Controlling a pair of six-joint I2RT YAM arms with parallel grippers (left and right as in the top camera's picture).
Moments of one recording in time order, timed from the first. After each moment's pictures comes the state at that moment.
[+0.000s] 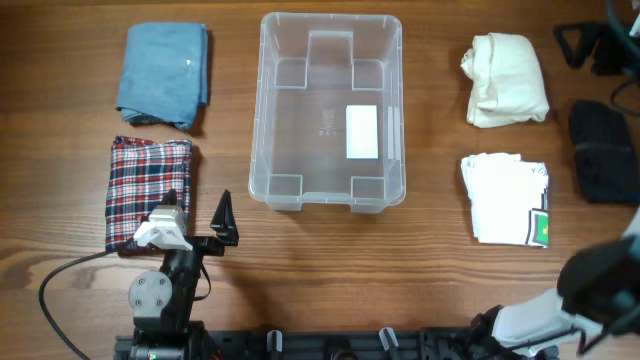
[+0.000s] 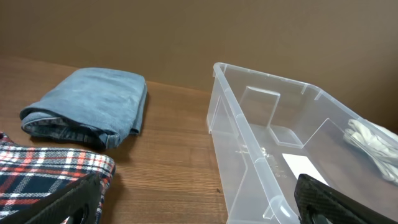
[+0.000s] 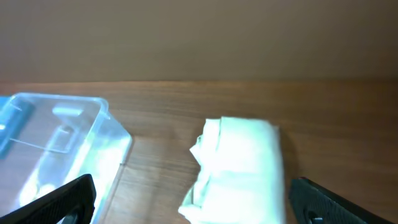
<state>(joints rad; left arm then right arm) -0.02 0.01 0.01 -0.07 0.10 -0.25 -0.49 1.78 1.78 -0.79 -0.67 -0.27</state>
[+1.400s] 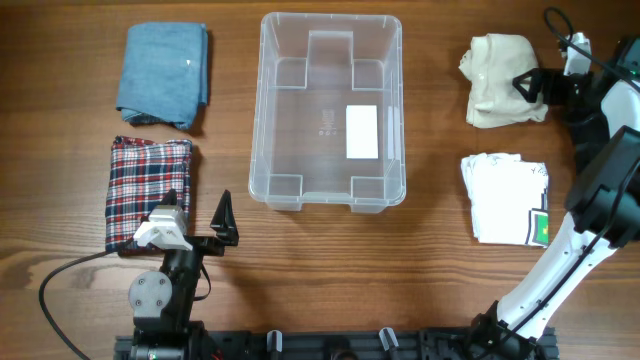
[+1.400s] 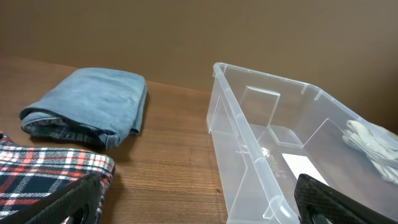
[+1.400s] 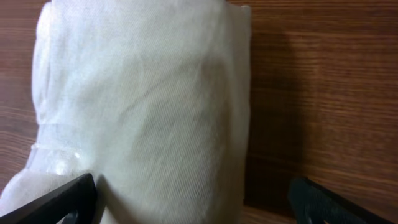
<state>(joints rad) -0.02 0.01 0.01 -0.07 0.10 -0.25 -0.49 2.34 1.81 -0.57 -0.58 -0.44</state>
